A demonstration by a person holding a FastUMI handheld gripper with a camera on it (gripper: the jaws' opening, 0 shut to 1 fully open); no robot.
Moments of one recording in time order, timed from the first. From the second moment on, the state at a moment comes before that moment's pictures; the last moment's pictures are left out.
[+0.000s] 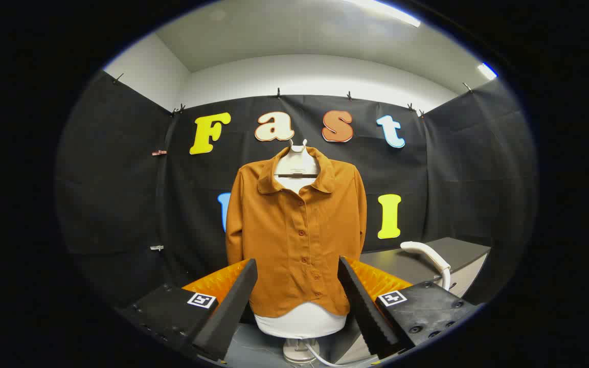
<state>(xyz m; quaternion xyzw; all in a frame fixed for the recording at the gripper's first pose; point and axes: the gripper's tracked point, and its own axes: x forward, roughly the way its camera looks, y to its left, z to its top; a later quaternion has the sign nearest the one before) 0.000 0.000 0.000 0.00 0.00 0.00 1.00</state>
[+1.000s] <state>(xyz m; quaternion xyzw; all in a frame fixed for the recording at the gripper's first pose) 0.002 -0.003 -0.005 0.00 0.01 -0.01 1.00</state>
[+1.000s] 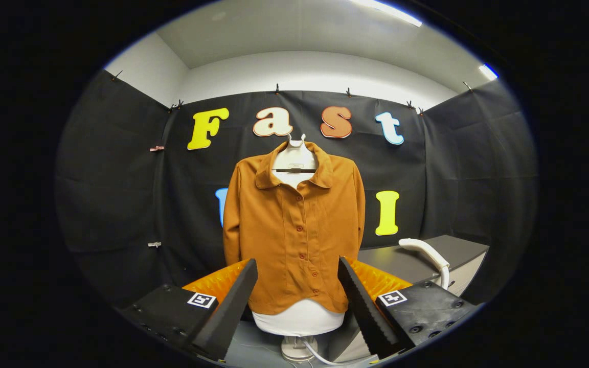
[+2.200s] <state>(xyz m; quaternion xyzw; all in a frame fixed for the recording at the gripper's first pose) 0.013 -0.056 -0.016 0.00 0.04 -0.13 0.99</state>
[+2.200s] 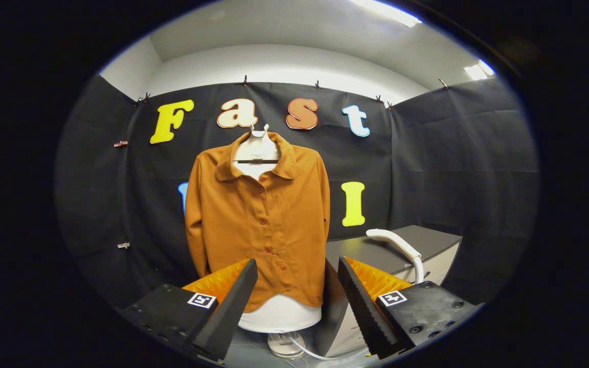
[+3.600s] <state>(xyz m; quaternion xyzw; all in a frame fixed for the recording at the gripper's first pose) 0.212 -0.405 -0.103 0.01 0.16 -0.20 0.97</state>
